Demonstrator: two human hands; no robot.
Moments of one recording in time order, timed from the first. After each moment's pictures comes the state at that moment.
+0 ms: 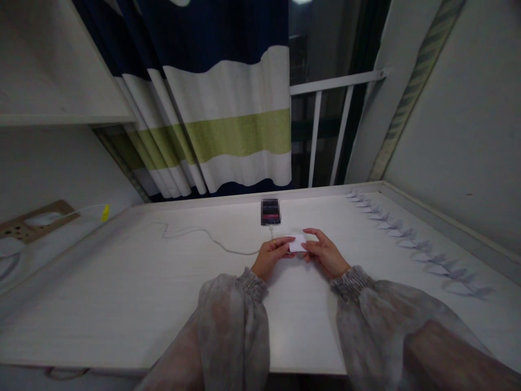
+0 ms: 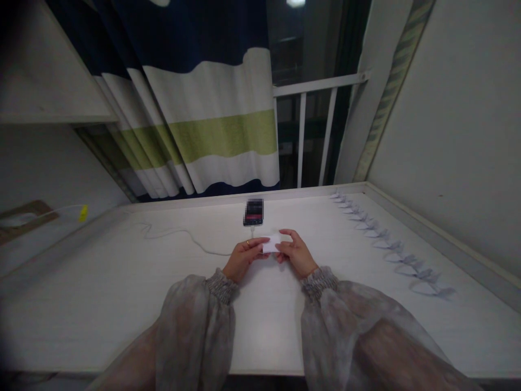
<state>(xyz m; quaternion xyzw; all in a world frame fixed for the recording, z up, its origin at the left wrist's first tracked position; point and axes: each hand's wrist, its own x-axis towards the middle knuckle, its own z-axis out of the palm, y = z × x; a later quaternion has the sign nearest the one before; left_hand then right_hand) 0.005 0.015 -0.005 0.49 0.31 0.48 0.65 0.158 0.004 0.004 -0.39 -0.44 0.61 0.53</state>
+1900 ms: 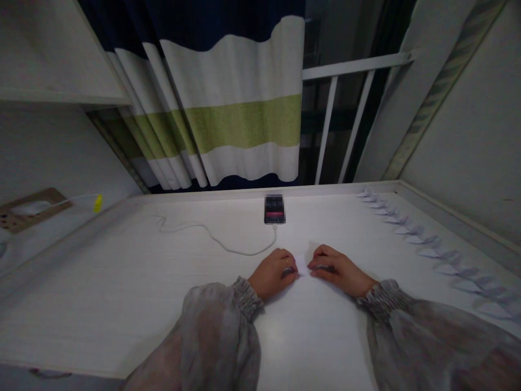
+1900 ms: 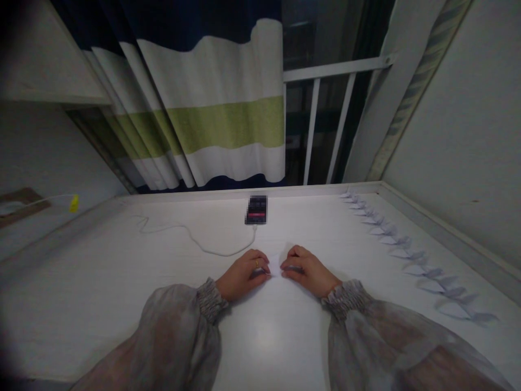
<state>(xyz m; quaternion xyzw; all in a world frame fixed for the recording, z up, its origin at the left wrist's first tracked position) -0.018 0.007 -0.012 0.87 0.35 0.26 0.23 0.190 0.006 -0.012 -0.40 -0.85 0.21 0.26</state>
